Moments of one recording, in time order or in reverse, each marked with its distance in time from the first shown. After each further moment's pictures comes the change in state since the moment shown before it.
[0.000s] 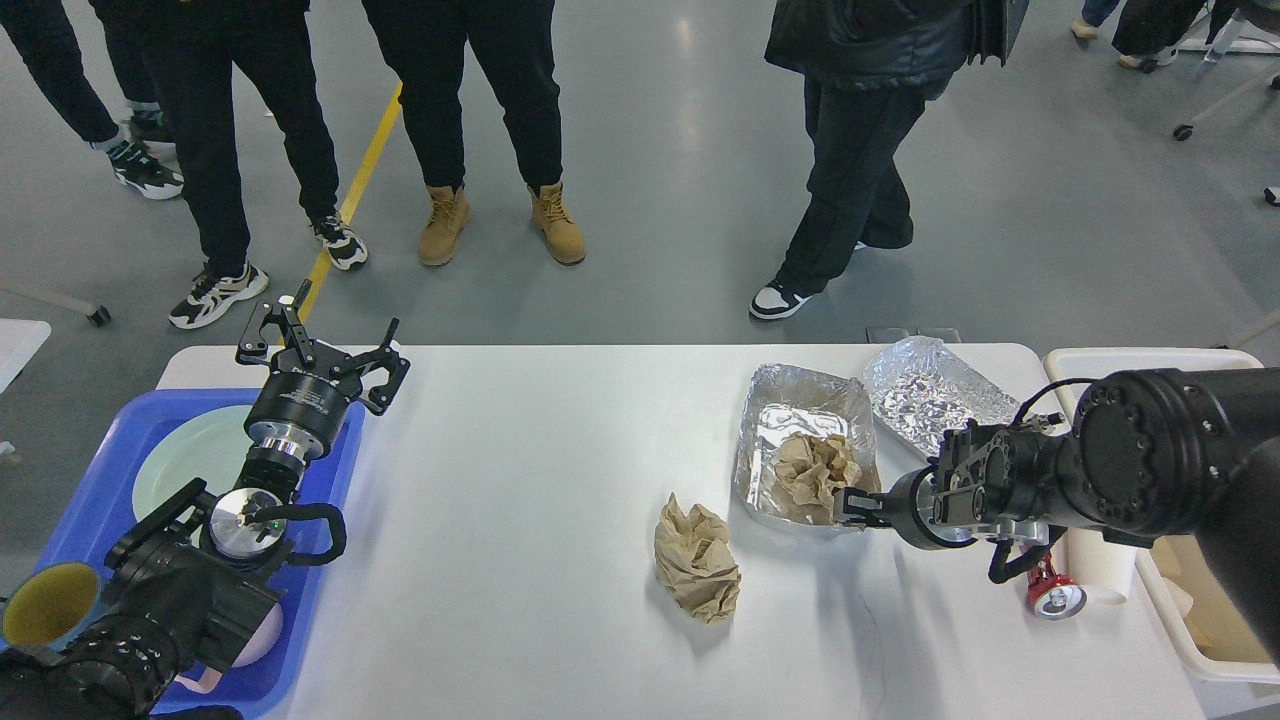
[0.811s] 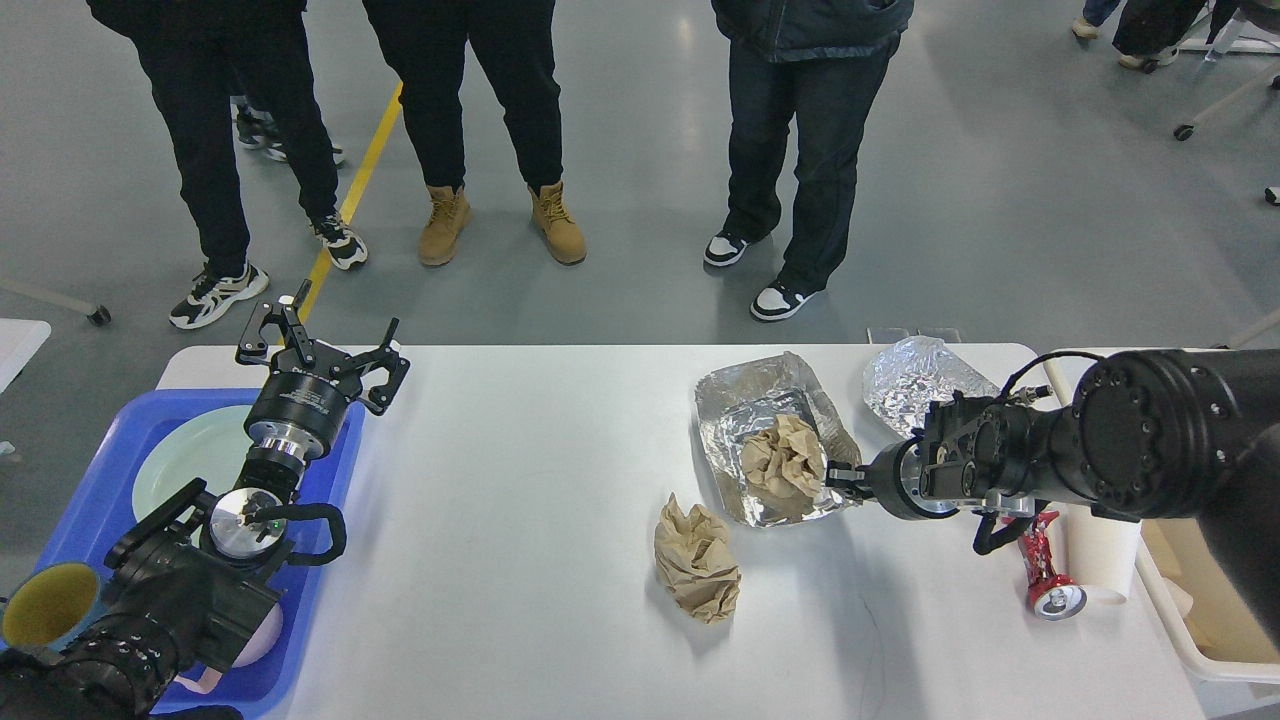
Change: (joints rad) left arm 0.000 0.000 0.000 0.000 0.000 0.000 0.001; right arm 0.089 -0.002 0.033 0.020 -0.005 0.024 0.012
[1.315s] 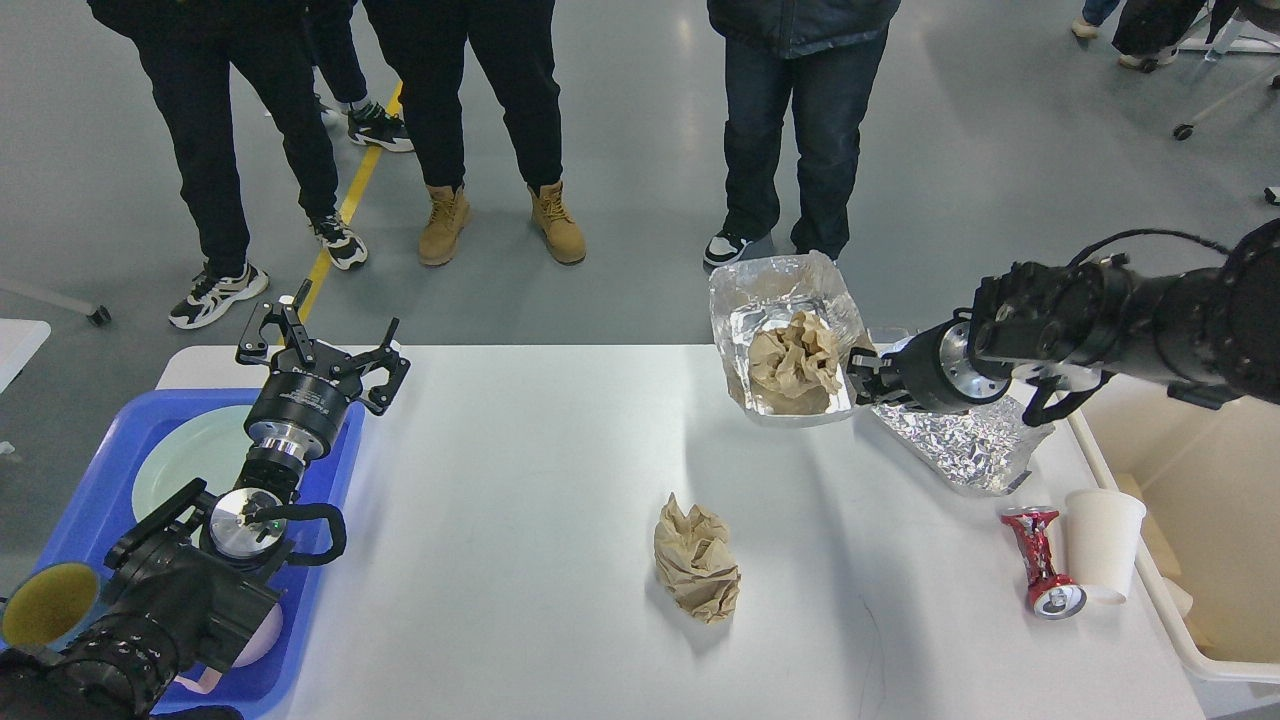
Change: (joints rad) left arm 0.000 0.000 0.000 0.000 0.000 0.000 0.000; right arm 0.261 -0.172 0.074 0.016 0.000 0.287 0.002
